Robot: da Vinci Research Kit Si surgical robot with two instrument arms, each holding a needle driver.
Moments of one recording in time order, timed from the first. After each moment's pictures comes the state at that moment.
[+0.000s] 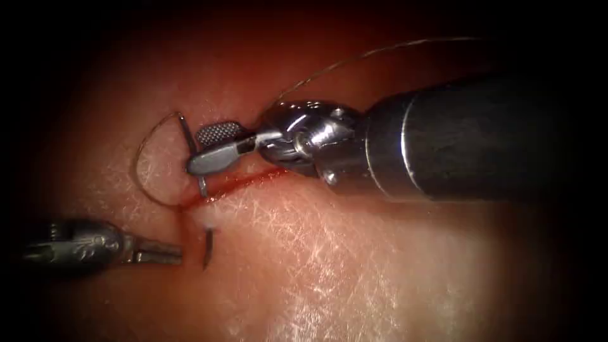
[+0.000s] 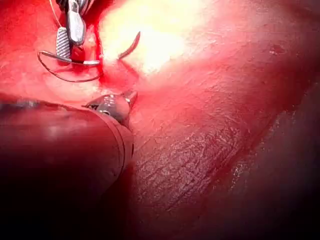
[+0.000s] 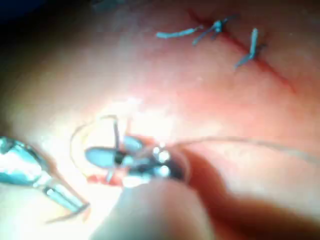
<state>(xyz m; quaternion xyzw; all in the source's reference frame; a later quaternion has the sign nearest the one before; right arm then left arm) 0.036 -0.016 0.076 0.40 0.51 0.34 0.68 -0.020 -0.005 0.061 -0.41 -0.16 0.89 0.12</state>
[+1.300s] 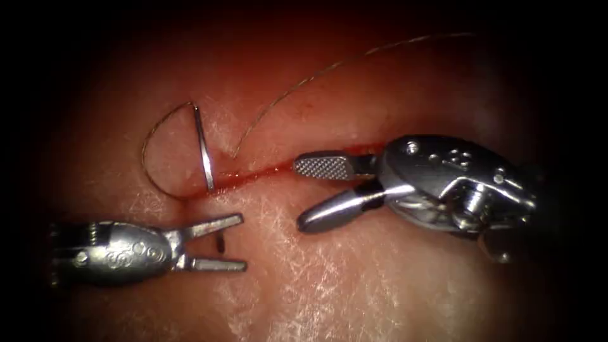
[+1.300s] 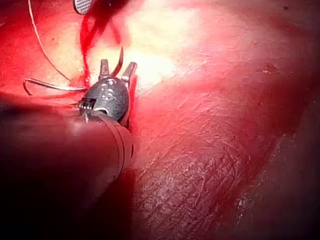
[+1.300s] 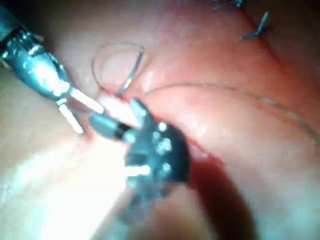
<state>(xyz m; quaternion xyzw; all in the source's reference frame) 0.026 -0.019 0.066 0.28 0.57 0.21 0.74 -0.027 -0.004 0.059 -0.54 -0.04 0.84 0.07</state>
